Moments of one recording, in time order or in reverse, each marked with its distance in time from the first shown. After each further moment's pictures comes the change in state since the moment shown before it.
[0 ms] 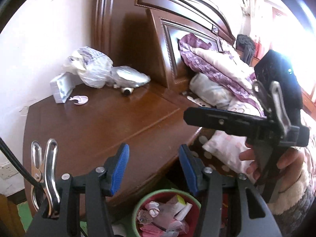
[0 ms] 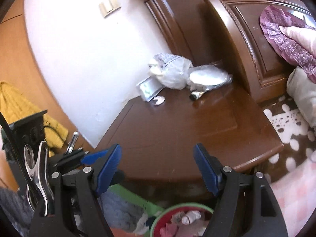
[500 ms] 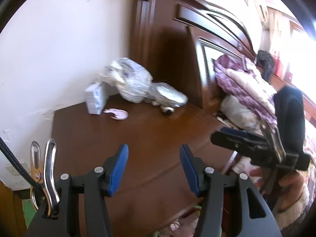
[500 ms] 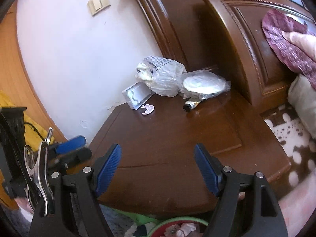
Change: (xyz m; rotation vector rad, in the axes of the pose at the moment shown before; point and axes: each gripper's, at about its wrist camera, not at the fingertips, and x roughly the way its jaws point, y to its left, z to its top) left arm -0.006 0.072 0.027 -0.101 -0.083 0.133; right arm 0.042 0.002 0.018 -0.015 -0.021 -0.093
